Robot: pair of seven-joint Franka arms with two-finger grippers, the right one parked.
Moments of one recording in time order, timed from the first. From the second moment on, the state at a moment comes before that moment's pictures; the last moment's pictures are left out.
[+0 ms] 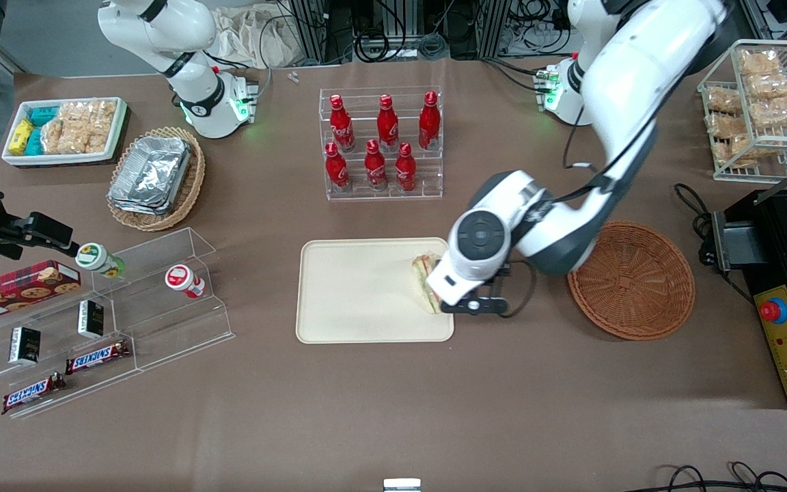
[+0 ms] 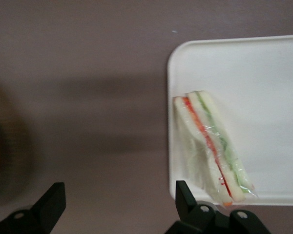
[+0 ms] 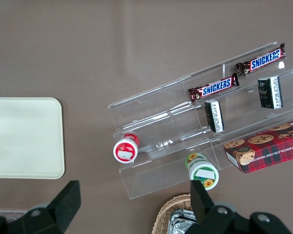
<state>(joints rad) -0.07 0.66 -0.62 -1.44 0.36 1.80 -0.67</state>
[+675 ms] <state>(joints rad) 0.22 0.39 -0.61 -1.45 0.32 1.51 -0.31</state>
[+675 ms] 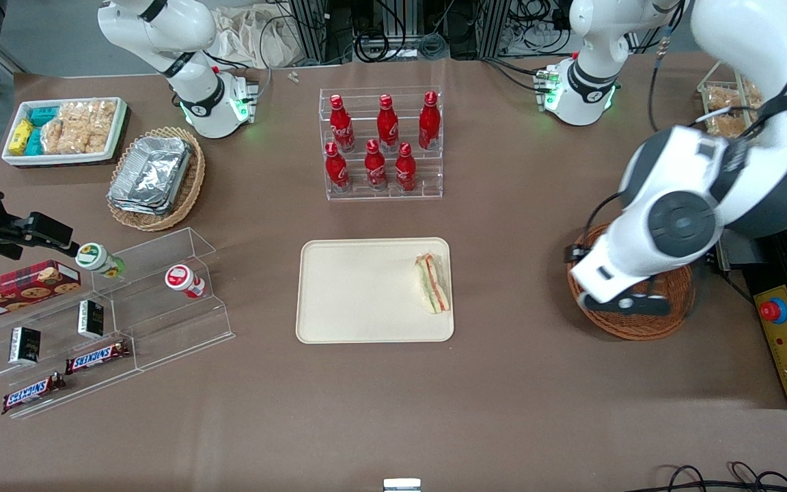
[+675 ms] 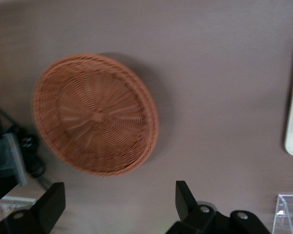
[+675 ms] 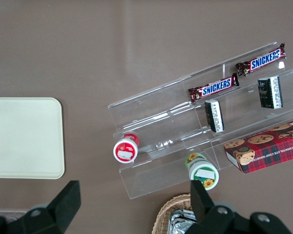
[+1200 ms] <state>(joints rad) 0.27 0.31 -0.60 -1.44 0.32 1.45 -0.32</state>
